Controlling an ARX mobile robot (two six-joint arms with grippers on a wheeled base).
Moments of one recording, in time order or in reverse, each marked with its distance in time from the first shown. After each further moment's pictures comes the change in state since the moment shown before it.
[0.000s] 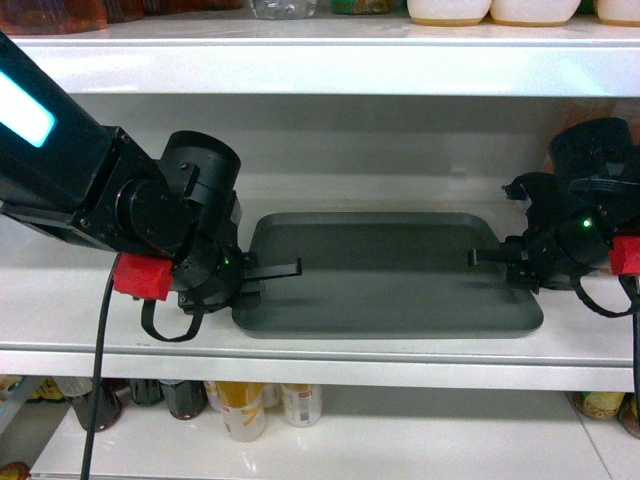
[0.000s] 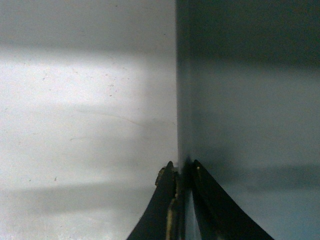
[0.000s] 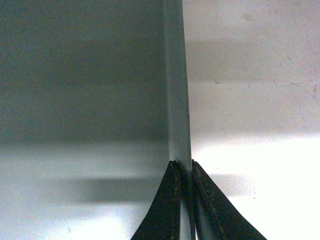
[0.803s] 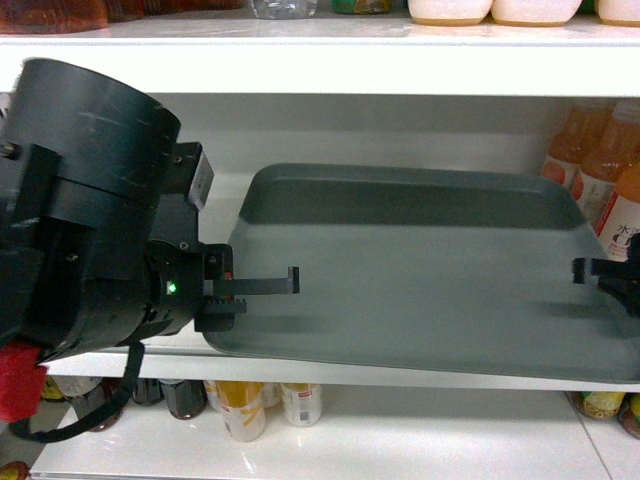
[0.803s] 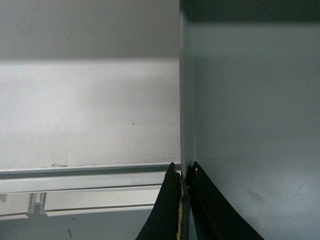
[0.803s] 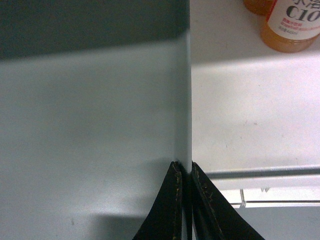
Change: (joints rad) left arm -0.137 -0.532 -0.606 0.346 -0.148 0.039; right arm -0.021 -0.640 -0.799 0.413 -0.057 0.049
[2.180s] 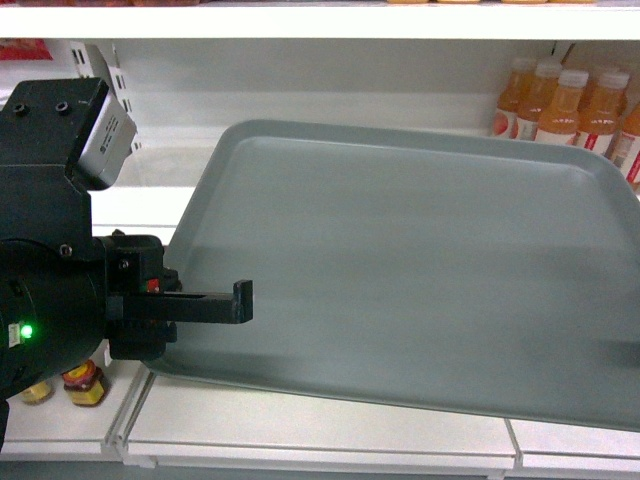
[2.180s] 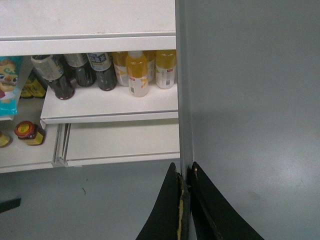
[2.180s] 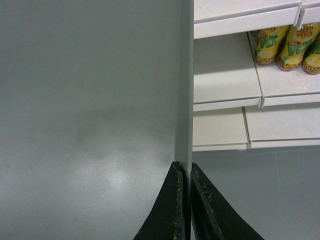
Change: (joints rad) left arm -0.049 -0.360 -0.248 0.017 -0.073 0.042; right arm 0.007 -0.336 -0.244 0.013 -0.064 0.041
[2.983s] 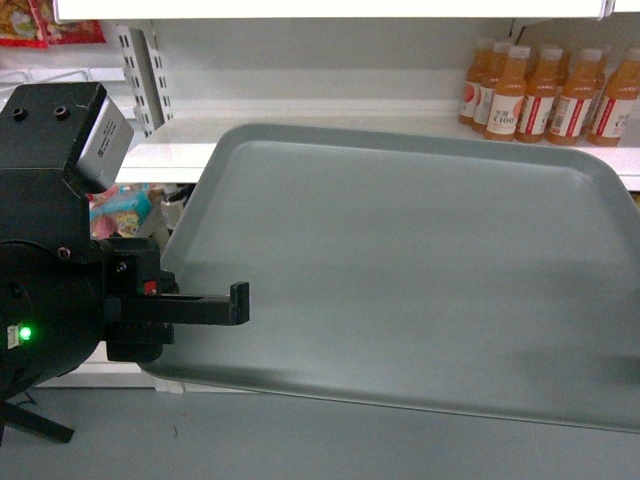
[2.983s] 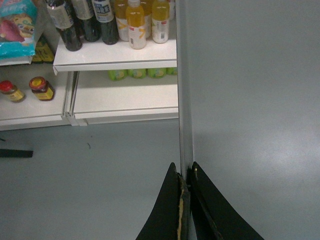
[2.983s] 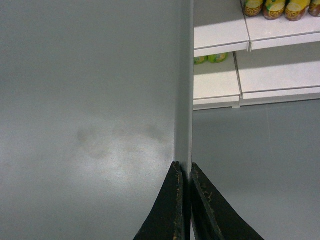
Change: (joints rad) left arm 0.001 0.000 0.000 -0.004 0.000 0.000; right arm 0.000 0.000 -0.001 -0.001 -0.002 0.000
